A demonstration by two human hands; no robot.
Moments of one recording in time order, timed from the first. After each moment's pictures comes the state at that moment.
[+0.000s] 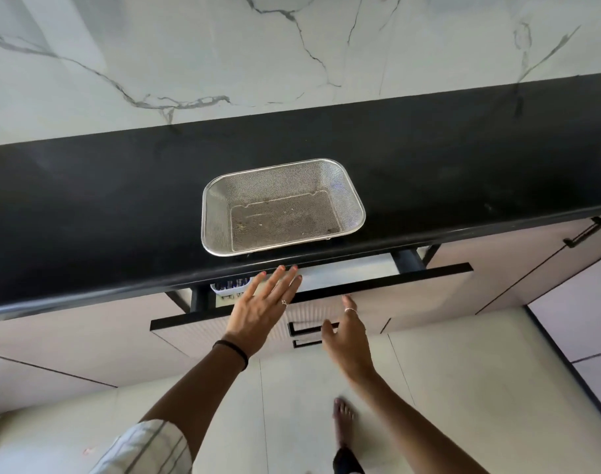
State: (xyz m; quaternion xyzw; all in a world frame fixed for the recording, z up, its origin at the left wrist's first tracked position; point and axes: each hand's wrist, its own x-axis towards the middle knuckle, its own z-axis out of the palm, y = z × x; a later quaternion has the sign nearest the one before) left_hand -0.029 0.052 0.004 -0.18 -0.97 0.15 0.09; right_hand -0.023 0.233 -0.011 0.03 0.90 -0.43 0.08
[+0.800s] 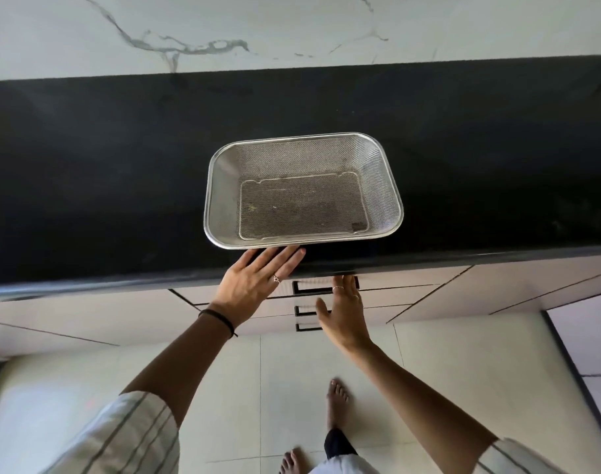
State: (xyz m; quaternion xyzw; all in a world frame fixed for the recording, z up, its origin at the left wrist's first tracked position) left_hand -0.100 -0.002 -0.019 -0.22 -0.96 0.09 0.15; right_hand -0.114 0.200 -0.055 -0.09 0.95 -0.29 0.11
